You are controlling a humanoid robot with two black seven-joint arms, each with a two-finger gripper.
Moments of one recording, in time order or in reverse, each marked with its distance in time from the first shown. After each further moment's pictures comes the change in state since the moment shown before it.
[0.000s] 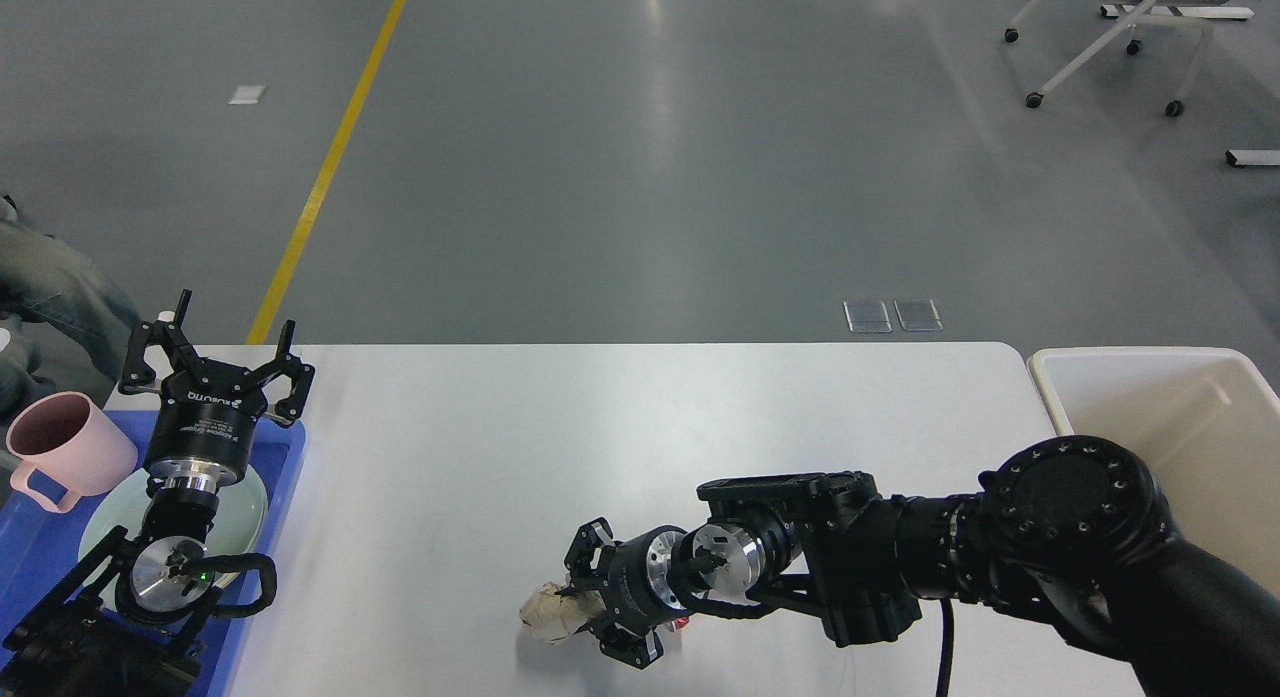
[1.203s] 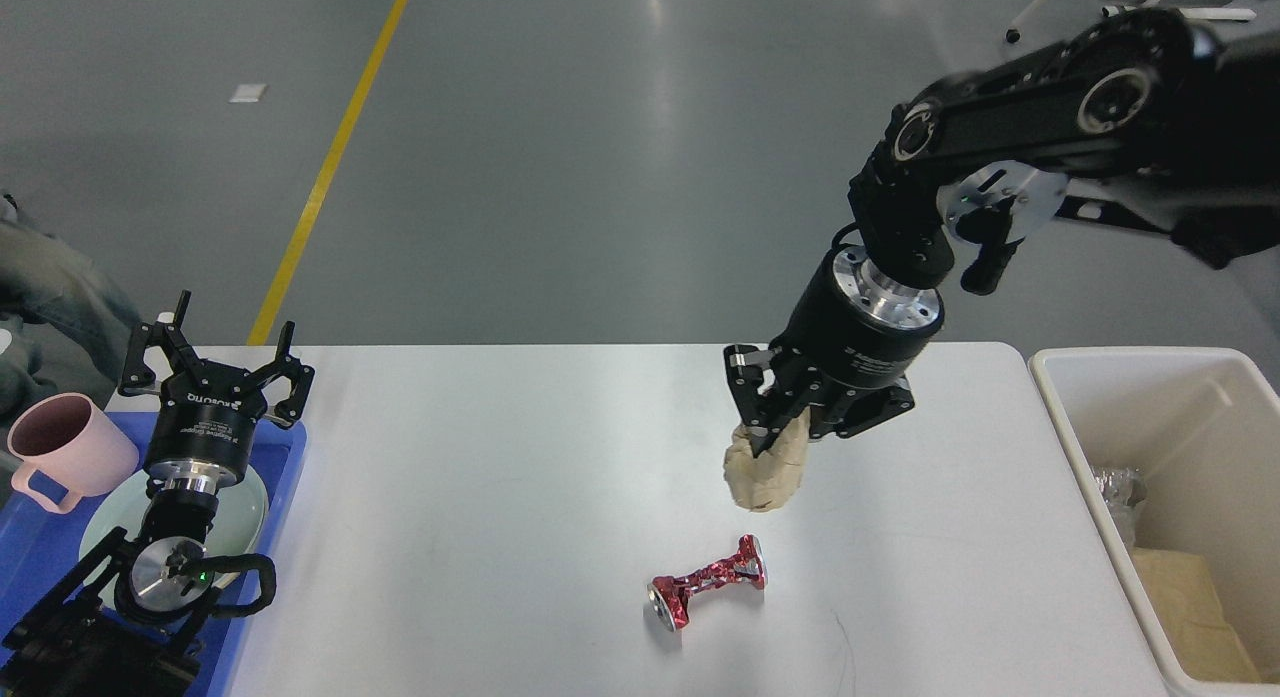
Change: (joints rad) left arm 0.000 0.001 0.000 0.000 0.000 0.000 0.000; right arm 1.193 -0.383 -0.562 0.640 -0.380 0.695 -0.011
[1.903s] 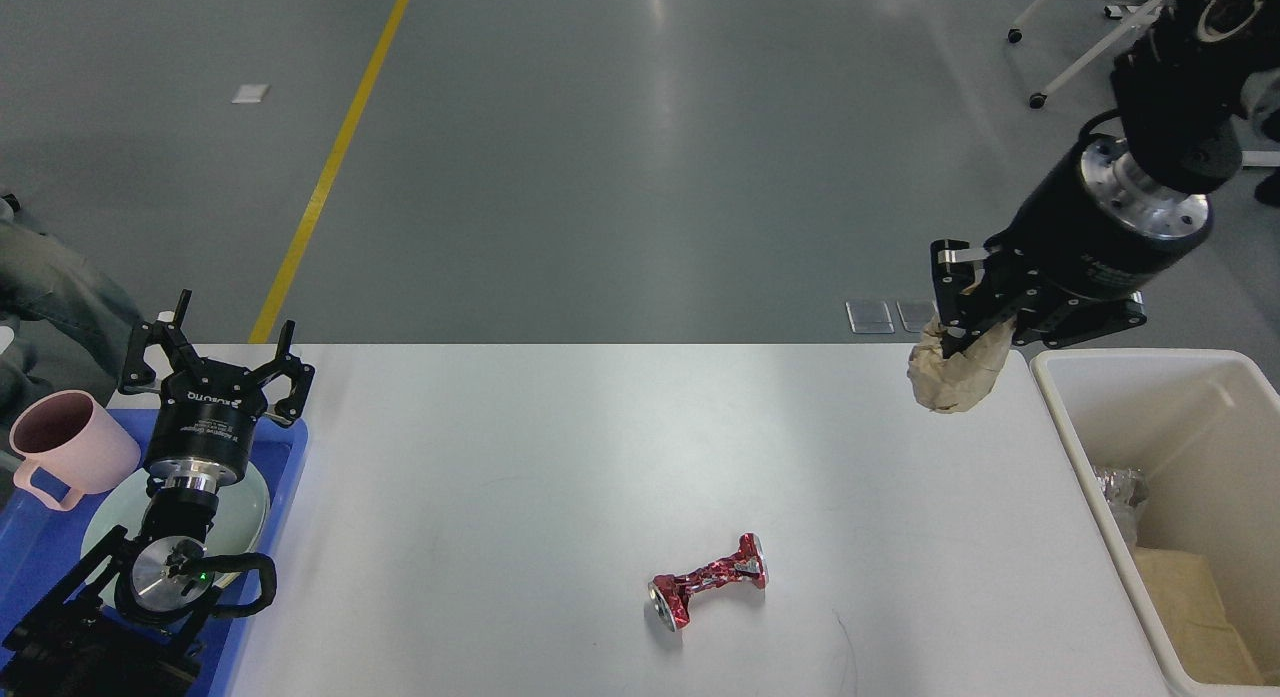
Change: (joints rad) left arm 0.000 -0.001 0.000 0.000 0.000 0.000 0.000; right arm 0.125 -0.261 -0.299 0.033 -0.039 -0.039 0.007
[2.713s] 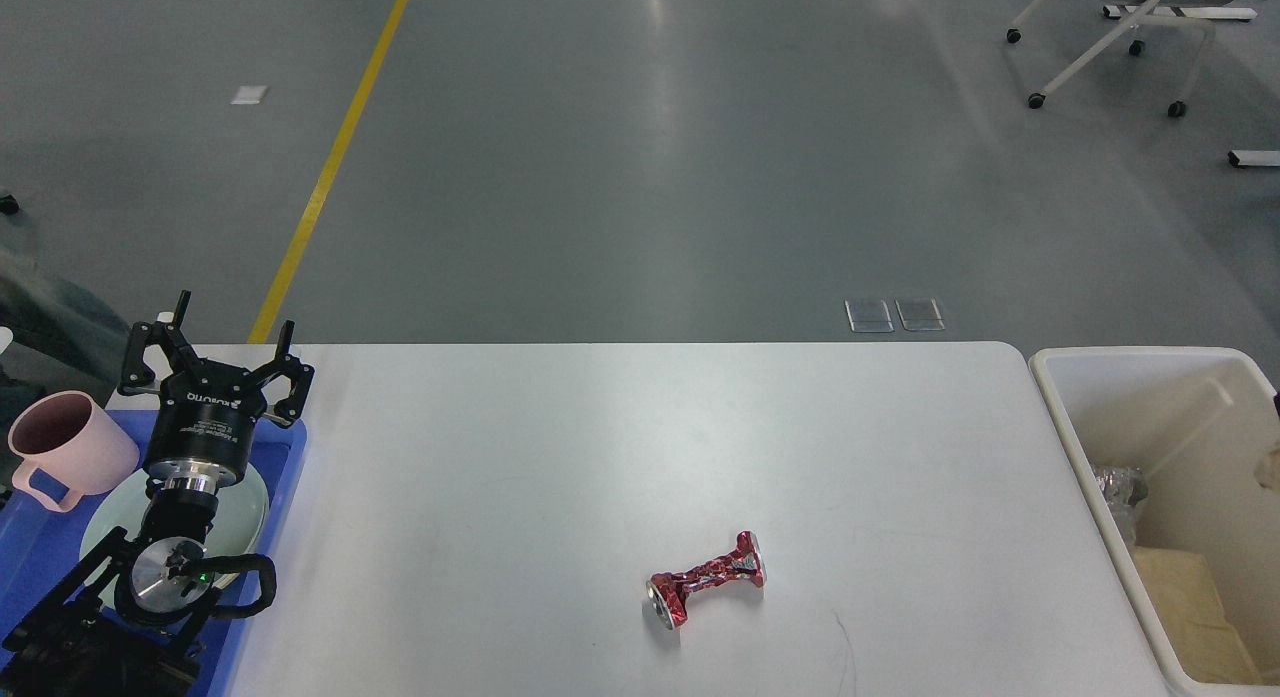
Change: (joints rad) left arm 0.001 0.000 0.000 0.000 0.000 0.000 -0.002; right arm -1.226 -0.270 0.371 -0.843 -0.123 -0.524 0.006
